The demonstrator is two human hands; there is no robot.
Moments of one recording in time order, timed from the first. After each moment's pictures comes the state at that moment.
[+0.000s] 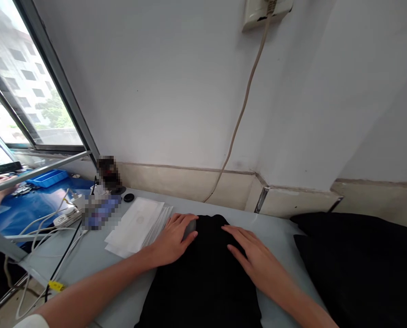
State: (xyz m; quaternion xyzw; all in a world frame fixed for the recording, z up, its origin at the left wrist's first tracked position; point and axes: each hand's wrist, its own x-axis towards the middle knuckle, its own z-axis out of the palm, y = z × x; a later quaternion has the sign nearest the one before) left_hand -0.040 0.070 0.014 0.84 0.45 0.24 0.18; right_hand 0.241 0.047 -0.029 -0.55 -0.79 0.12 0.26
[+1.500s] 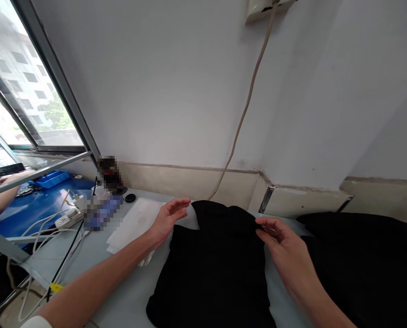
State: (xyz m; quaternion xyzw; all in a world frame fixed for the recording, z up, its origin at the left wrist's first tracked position) left_hand -0.048 0.109 0.019 0.56 0.39 0.49 0.54; right_hand 0.249 0.058 -0.008 -0.63 -0.45 0.31 0.55
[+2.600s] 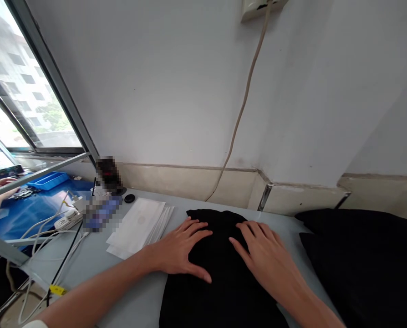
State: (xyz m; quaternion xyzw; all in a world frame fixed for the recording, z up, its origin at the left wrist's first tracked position) left_hand -0.046 0.073 0.015 0.92 0.29 0.13 0.22; right_hand 0.238 0.049 -0.025 -0.58 -0.78 -0.07 0.22
